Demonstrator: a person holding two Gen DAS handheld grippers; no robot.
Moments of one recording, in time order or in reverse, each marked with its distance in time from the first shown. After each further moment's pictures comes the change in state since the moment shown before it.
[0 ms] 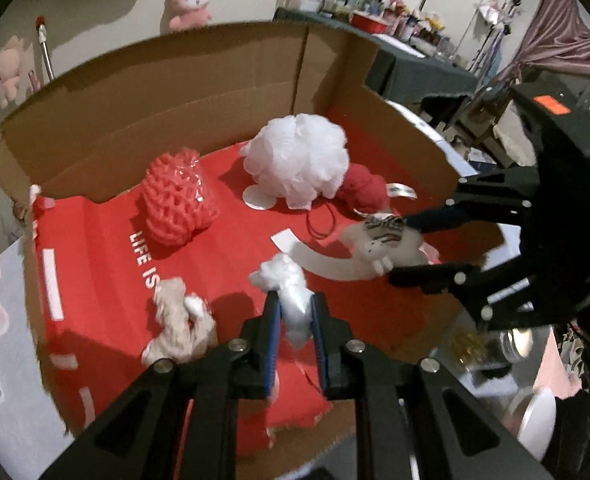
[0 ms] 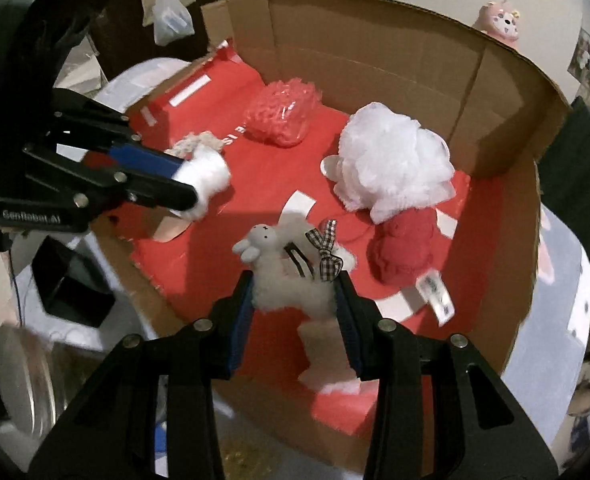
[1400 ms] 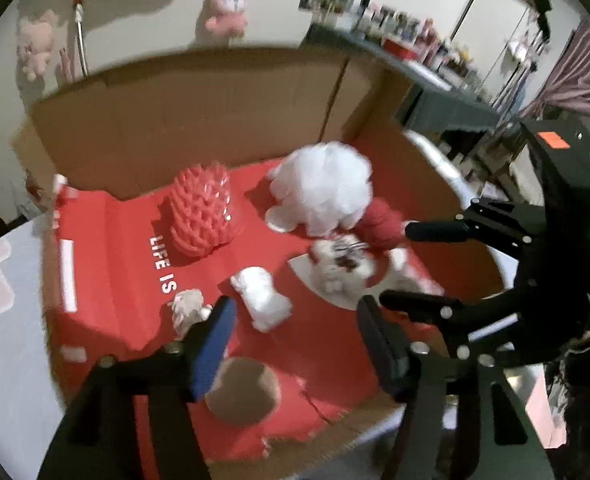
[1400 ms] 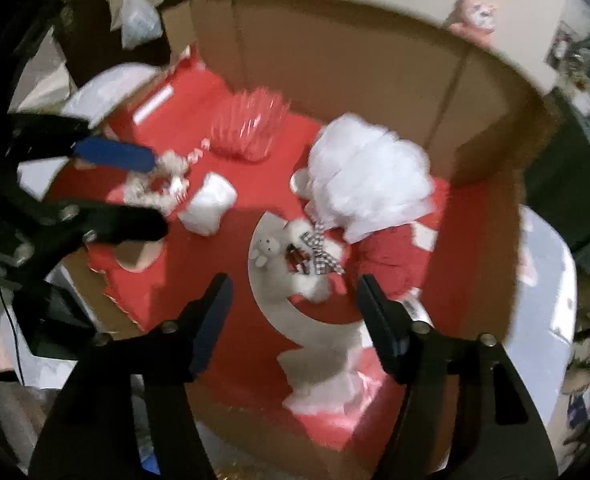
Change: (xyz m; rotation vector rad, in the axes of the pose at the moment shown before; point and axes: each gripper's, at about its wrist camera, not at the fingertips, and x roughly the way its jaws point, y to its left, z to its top) left arm -0.035 0.004 -0.001 -0.127 -0.090 0.019; right arm -0.011 -0.009 0.012 0.074 -0.009 -0.105
